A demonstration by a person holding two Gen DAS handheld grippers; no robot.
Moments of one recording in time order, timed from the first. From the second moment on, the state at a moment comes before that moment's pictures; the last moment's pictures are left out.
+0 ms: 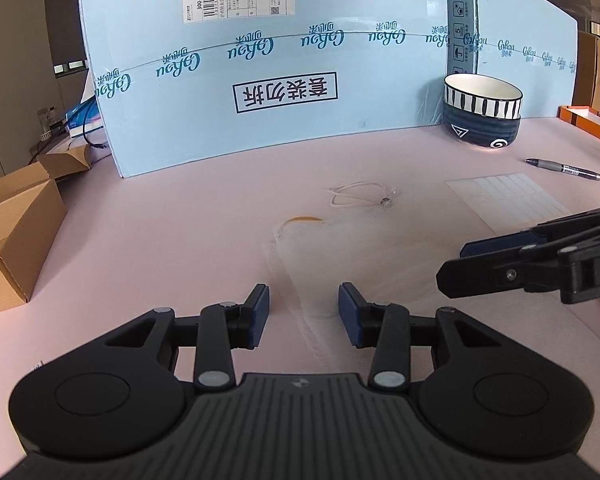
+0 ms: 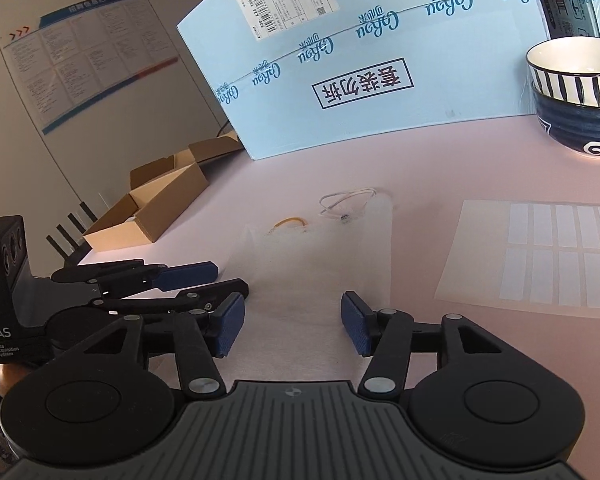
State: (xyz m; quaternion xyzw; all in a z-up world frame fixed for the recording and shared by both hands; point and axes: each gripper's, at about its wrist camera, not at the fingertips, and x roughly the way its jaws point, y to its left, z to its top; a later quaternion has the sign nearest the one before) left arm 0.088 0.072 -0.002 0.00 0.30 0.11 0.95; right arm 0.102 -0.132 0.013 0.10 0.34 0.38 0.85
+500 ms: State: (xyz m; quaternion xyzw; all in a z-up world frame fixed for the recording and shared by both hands) left arm -0.026 0.020 0.041 -0.01 0.29 0.01 0.96; right arm -0.044 -0.193 0.065 -0.25 0.05 0.34 0.90
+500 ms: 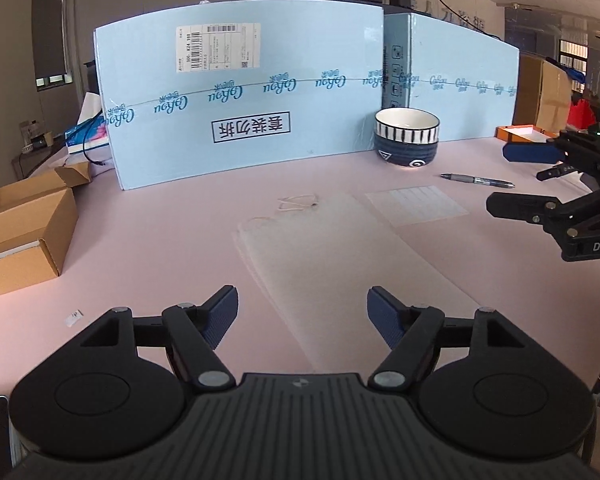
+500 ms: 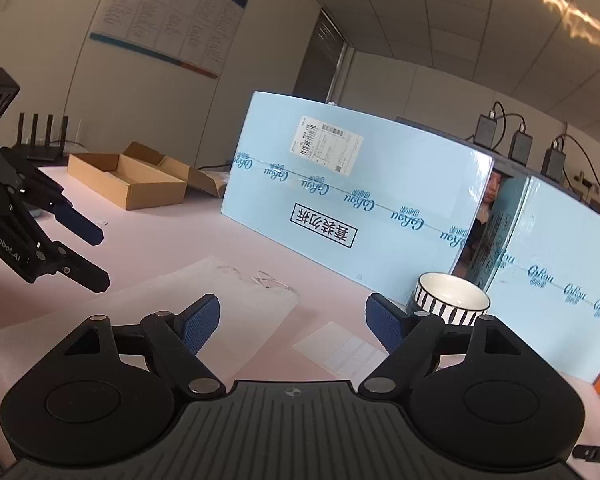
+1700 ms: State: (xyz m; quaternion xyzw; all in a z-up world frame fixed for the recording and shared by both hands) left arm -0.027 -0.007 0.007 0.02 0.33 0.00 0.95; right arm -0.129 -0.201 -0.009 -0.69 -0.16 0.43 0.56
